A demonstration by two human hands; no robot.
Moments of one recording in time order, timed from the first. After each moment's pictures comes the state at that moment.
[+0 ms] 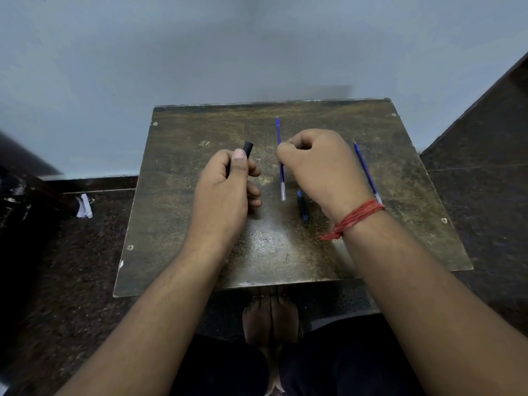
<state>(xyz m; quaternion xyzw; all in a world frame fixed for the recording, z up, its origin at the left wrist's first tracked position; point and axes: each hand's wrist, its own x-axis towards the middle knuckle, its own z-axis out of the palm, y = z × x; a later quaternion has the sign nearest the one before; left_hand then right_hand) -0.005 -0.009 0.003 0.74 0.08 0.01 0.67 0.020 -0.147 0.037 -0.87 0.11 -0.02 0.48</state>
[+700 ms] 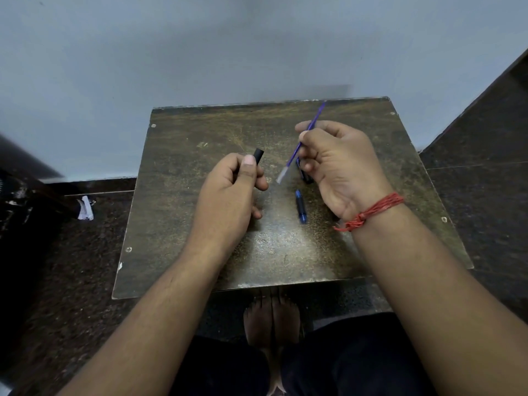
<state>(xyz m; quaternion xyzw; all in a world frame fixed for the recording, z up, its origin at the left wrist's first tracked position) -0.009 -0.011 0.005 0.76 0.05 -0.02 0.65 0.026 -0.164 0.032 -0.61 0.17 -0.03 0.78</state>
